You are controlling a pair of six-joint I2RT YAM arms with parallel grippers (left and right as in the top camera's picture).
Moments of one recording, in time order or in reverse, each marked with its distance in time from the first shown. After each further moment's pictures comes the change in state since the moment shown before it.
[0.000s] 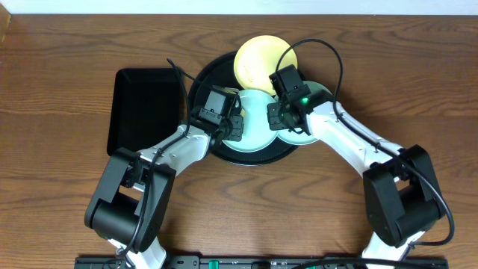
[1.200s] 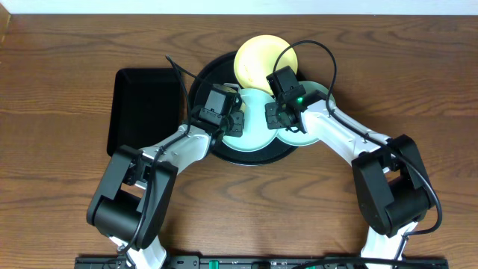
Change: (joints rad) left arm 0.000 0.016 -0.002 0.093 -0.046 0.000; right arm 0.000 0.069 0.009 0.058 0.011 0.002
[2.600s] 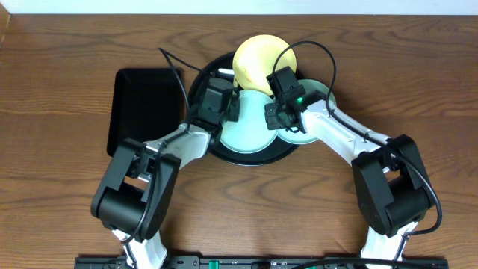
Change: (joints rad) left arm 0.027 0.048 -0.004 0.295 -0.168 0.092; right arm 0.000 0.000 0.000 -0.002 -0.008 -0.010
